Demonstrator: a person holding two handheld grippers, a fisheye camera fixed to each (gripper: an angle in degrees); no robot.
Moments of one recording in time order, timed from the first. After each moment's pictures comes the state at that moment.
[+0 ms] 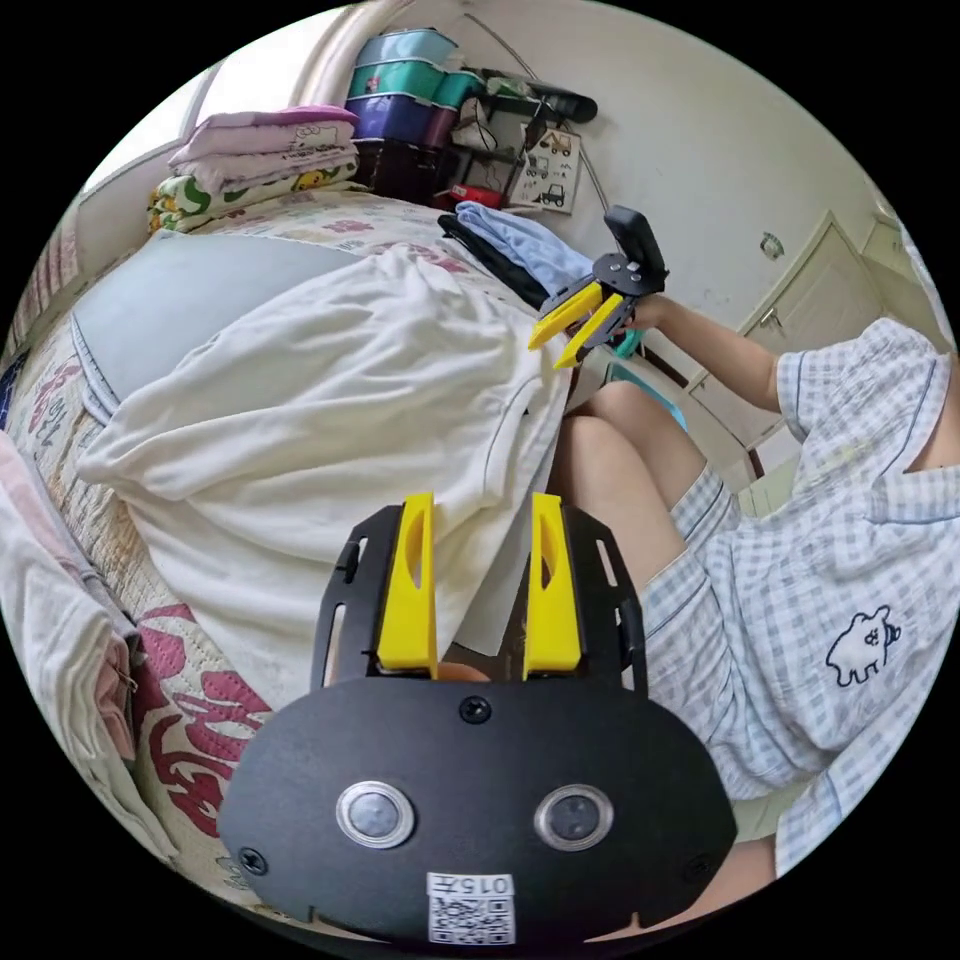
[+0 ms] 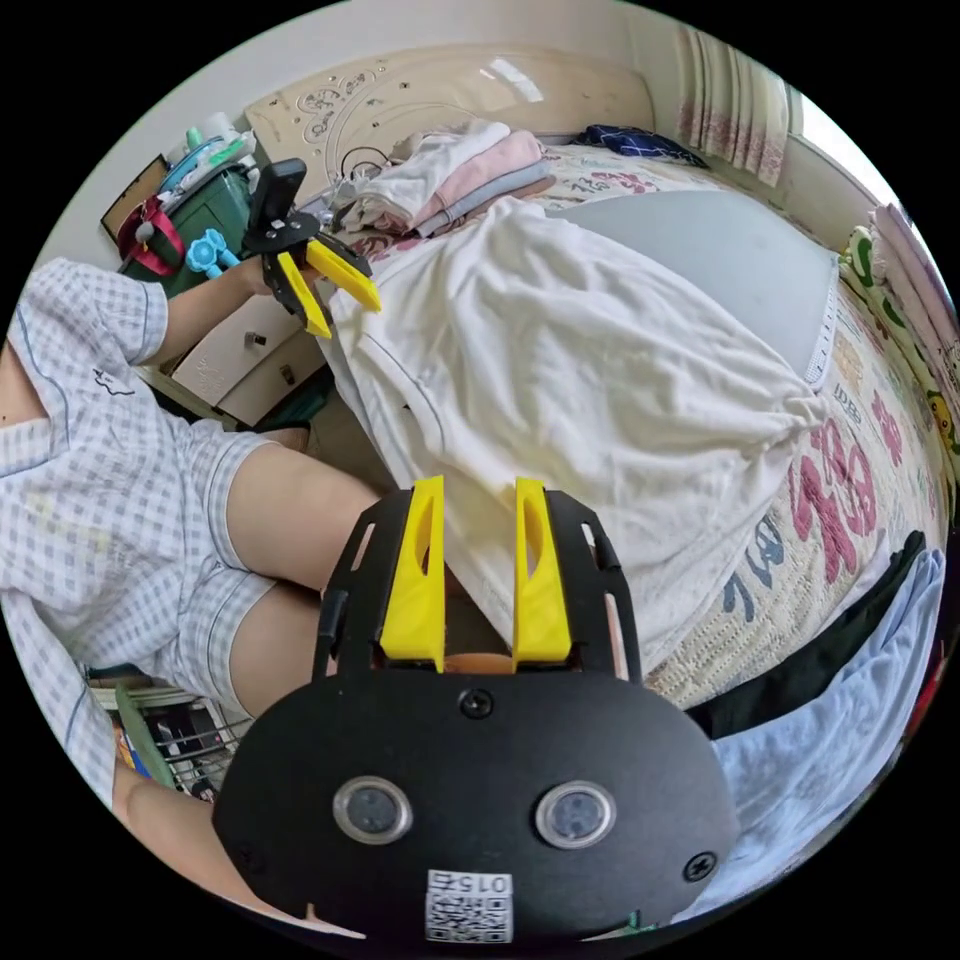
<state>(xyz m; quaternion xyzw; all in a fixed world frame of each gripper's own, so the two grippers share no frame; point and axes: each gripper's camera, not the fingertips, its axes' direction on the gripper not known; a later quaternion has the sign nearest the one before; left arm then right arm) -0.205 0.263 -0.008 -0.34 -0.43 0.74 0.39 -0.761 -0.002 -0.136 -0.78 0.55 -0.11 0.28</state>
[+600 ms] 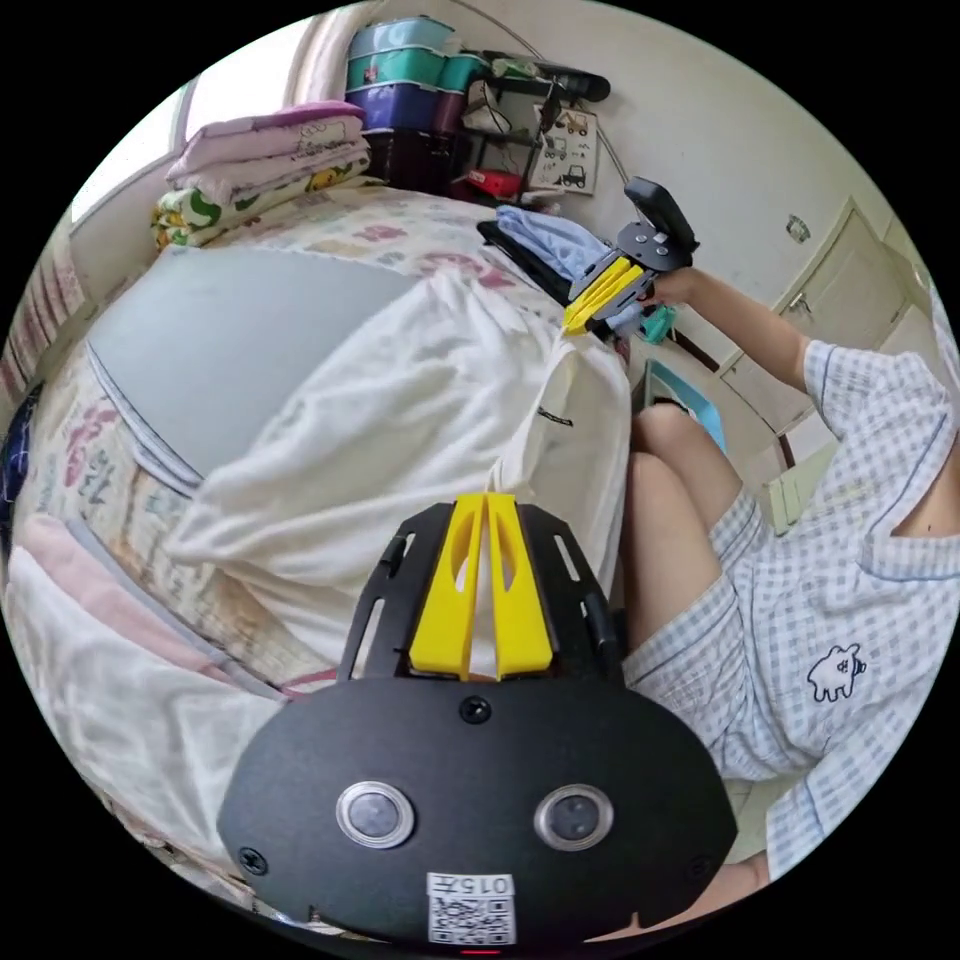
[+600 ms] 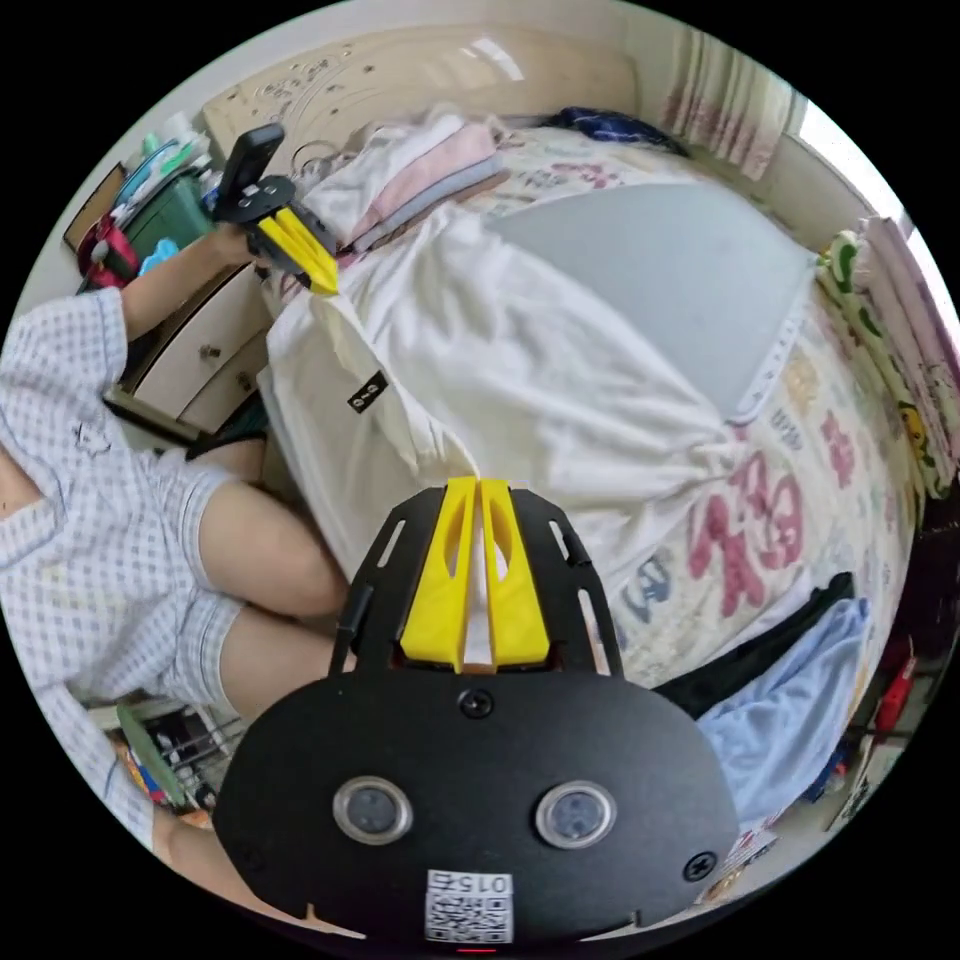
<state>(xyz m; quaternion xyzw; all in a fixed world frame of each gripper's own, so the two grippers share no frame) -0.084 0.264 0.037 -0.30 -0.45 0.76 0.36 -0.700 -0.099 0.025 -0.74 0.60 -0.16 0.25</state>
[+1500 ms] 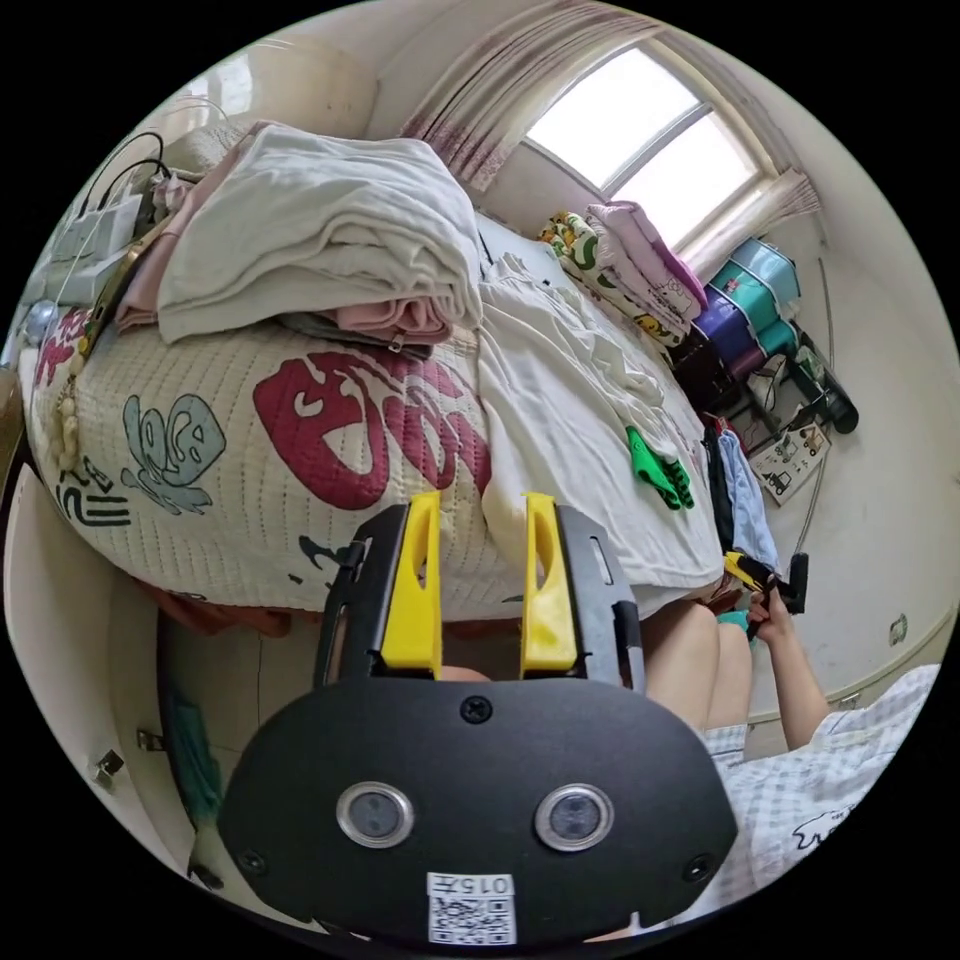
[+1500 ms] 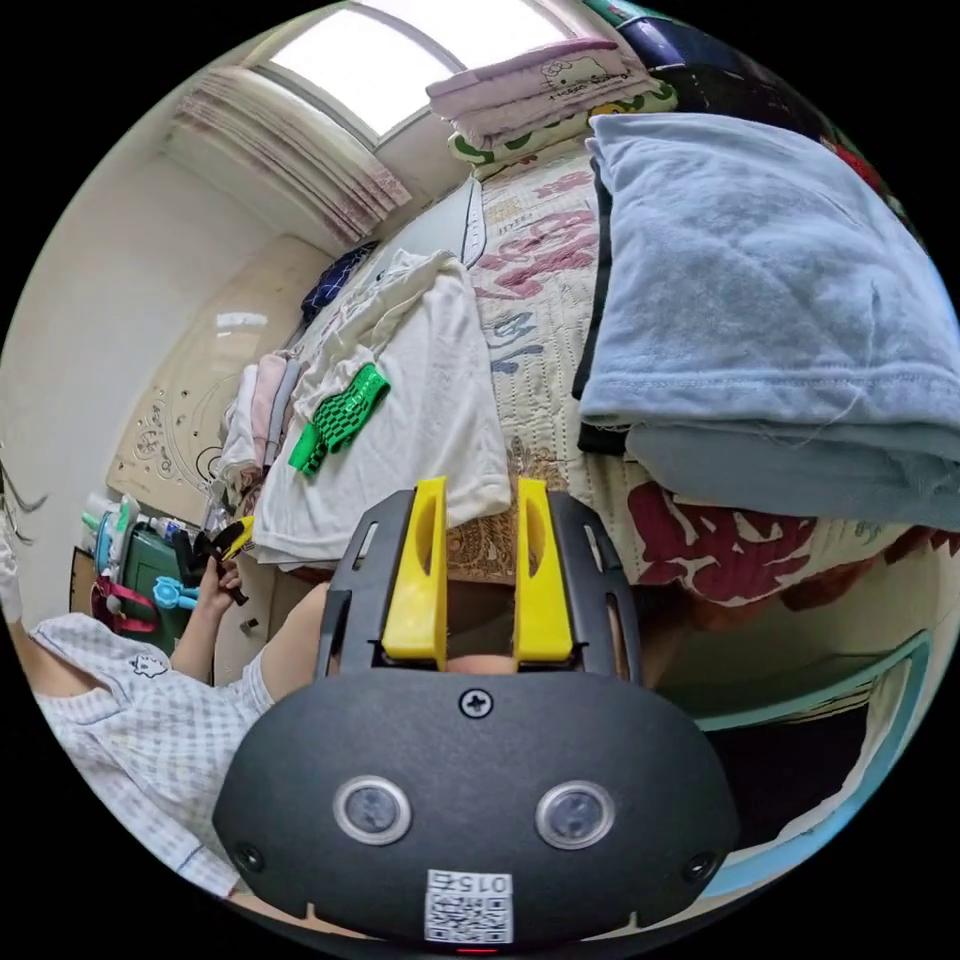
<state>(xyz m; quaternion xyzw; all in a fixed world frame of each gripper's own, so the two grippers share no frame) -0.190 0.234 -0.322 0.09 -0.42 0.60 0.67 -0.904 -0.262 -0.020 -0.37 0.79 -0.05 0.48</state>
